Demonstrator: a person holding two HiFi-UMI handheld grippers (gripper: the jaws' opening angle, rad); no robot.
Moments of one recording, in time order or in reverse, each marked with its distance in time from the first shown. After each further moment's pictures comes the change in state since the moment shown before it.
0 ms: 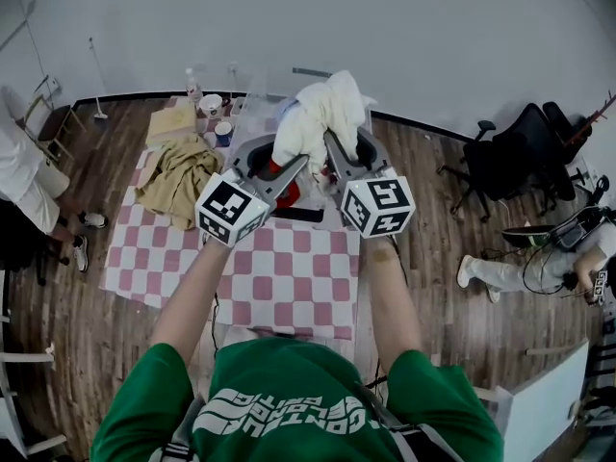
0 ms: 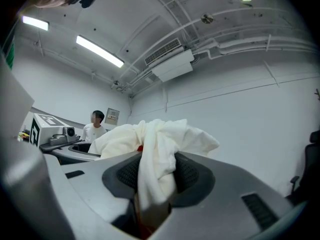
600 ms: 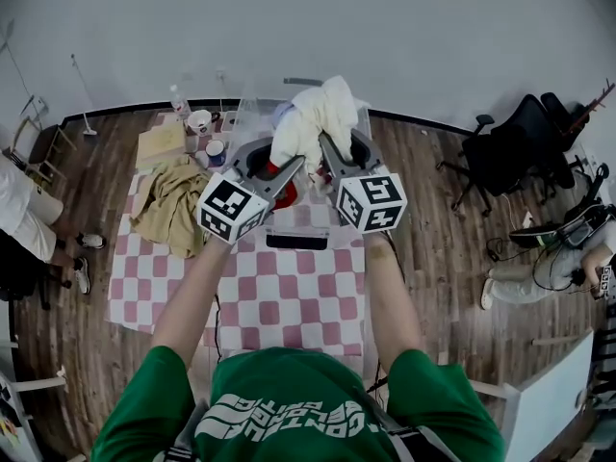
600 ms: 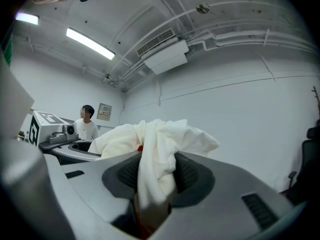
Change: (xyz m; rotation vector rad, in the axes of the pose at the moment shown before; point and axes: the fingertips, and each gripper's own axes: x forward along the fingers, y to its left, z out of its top) left arm 0.055 0.073 -0.046 -0.038 0.058 -0.050; right arm 0.079 -0.049 -0.037 0.029 0.058 -0.055
